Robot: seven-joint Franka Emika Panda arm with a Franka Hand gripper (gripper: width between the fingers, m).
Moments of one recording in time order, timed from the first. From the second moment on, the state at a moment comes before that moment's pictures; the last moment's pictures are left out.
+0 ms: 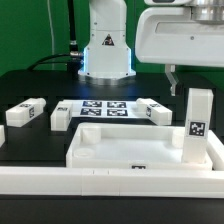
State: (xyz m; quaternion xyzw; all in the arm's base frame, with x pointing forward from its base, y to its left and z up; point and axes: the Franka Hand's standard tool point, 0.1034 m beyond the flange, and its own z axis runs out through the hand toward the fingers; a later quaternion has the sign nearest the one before) arm 0.597 0.098 0.126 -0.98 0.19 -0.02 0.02
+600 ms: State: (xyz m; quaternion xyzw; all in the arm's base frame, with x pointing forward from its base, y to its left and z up) arm 0.582 0.096 0.123 -0.98 0.19 -0.02 0.02
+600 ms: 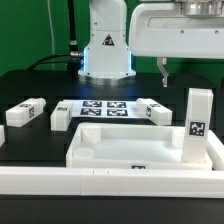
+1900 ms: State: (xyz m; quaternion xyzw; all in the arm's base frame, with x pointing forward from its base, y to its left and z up) arm 0.479 0.110 0.066 -1.00 -0.05 -0.03 0.01
